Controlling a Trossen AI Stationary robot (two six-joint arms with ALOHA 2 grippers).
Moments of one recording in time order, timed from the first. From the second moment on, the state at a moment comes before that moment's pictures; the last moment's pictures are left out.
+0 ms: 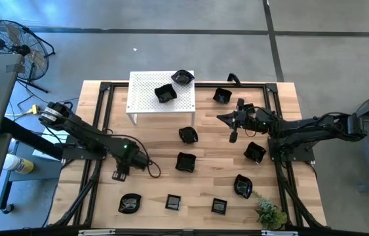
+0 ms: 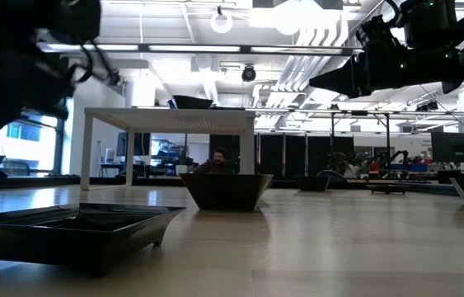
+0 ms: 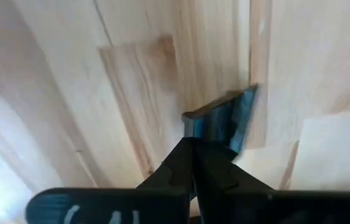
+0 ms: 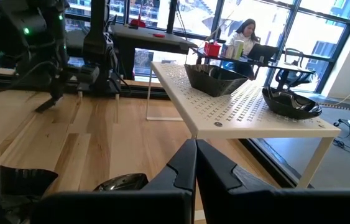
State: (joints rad) left arm -0.37 1.45 0.87 -1.08 0.08 -0.20; right arm -0.26 1.05 0.23 0.79 -0.01 -0.16
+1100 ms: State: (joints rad) left arm 0.79 1.16 1.45 -1.07 -0.03 -0.47; right arm -0.26 1.05 0.23 0.79 -0.01 -0.16
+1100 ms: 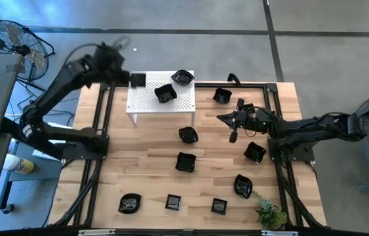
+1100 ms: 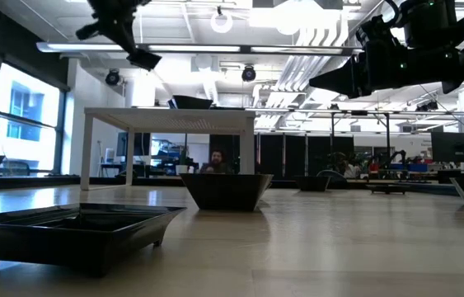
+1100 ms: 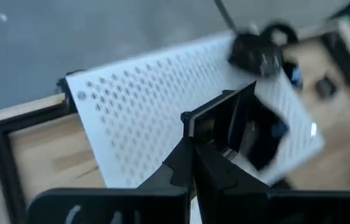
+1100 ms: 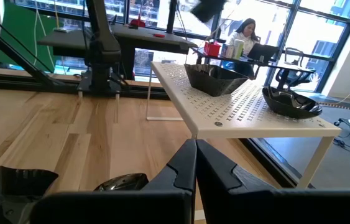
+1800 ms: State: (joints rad) left arm 1.08 1.51 1.45 -0.91 0.43 -0.44; right arm -0.26 1.05 0.23 0.79 -0.01 -0.16
